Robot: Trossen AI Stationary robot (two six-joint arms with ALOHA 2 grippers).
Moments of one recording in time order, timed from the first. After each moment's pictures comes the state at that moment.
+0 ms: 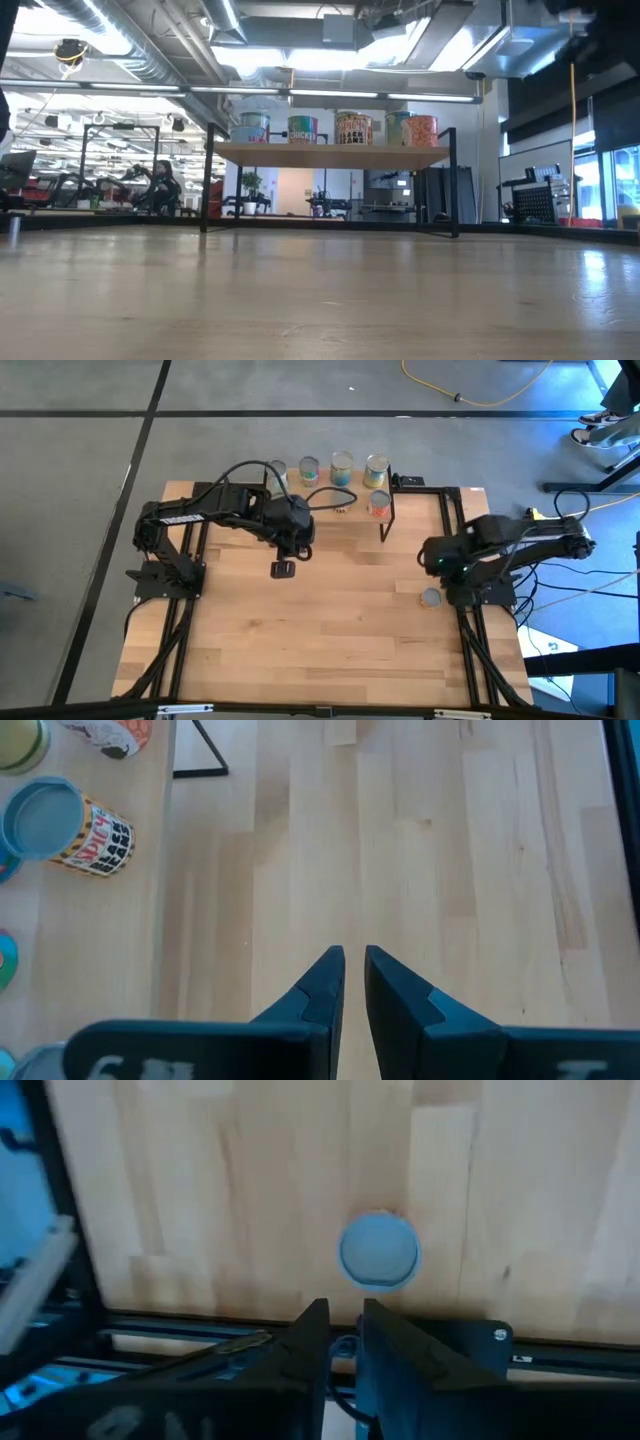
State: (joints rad) left arm 0.01 1.69 2.02 -1.31 -0.04 0.02; right arm 0.12 1.04 1.12 -1.54 -0.21 0.18
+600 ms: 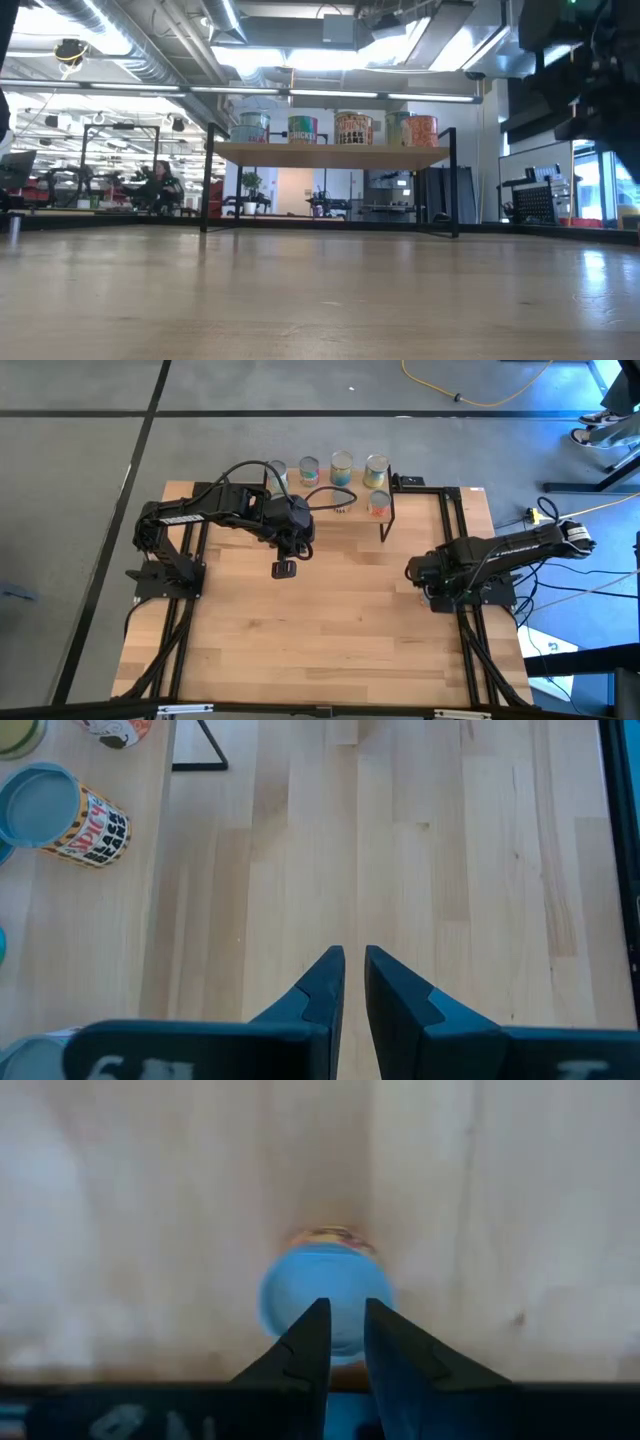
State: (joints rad) left arm 0.01 1.69 2.02 -1.31 -0.03 -0.03; right arm 0.12 1.04 0.69 -1.17 -0.12 0.18
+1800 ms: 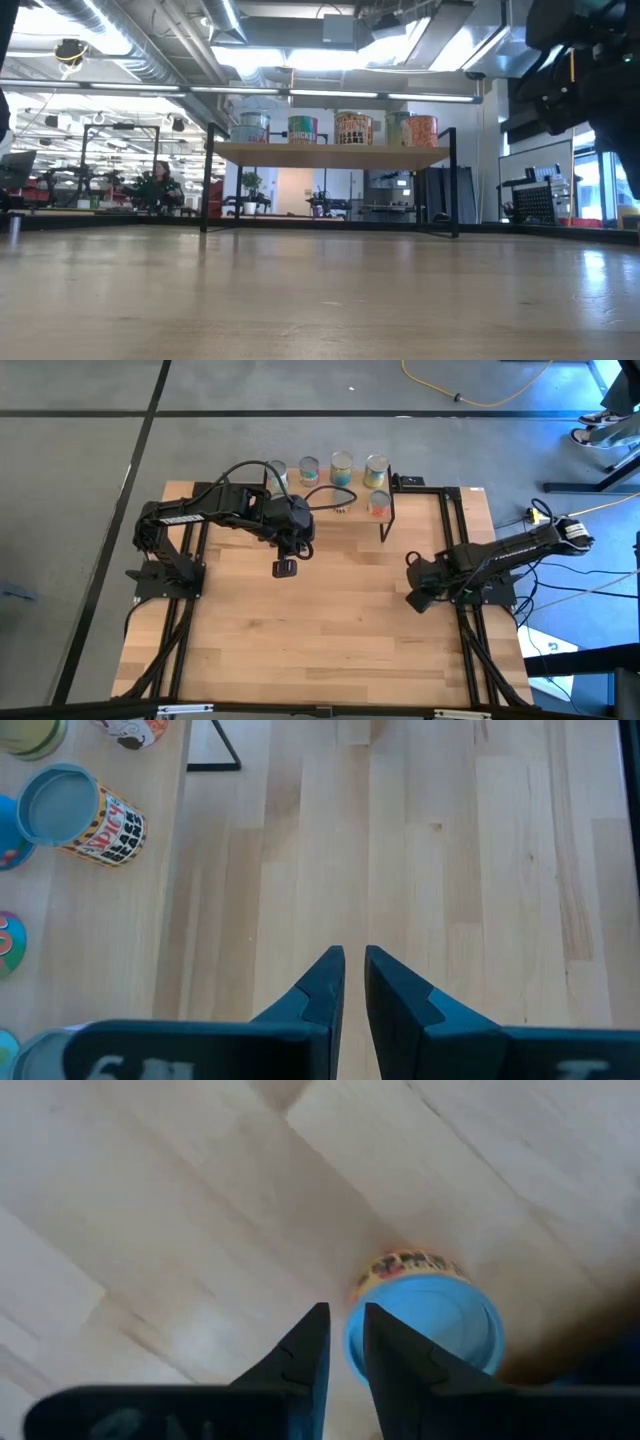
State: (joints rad) left arm 0.01 1.69 2.02 -1.31 -0.07 -0.02; right arm 0.20 1.04 0.62 -1.00 -0.09 1.03
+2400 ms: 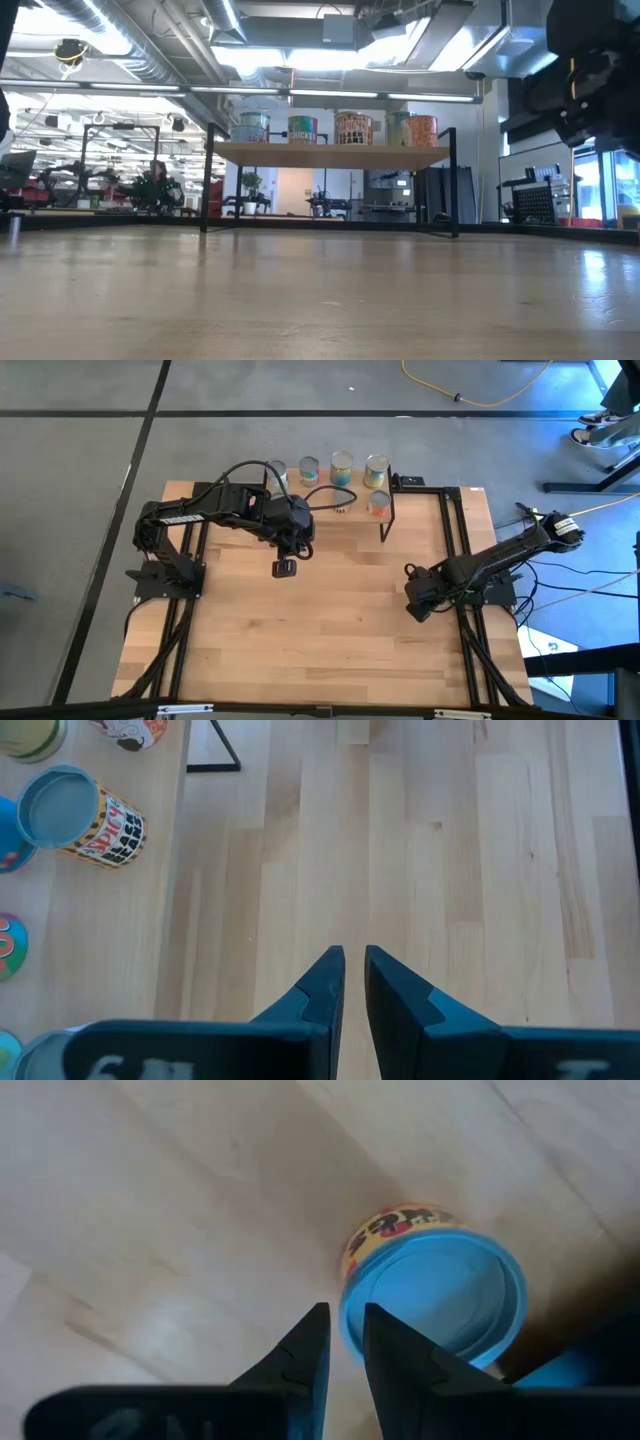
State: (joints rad) left arm 0.01 1.69 2.02 -1.31 -0.07 -0.01; right arm 0.34 1.15 0.61 -0.99 -0.08 1.17
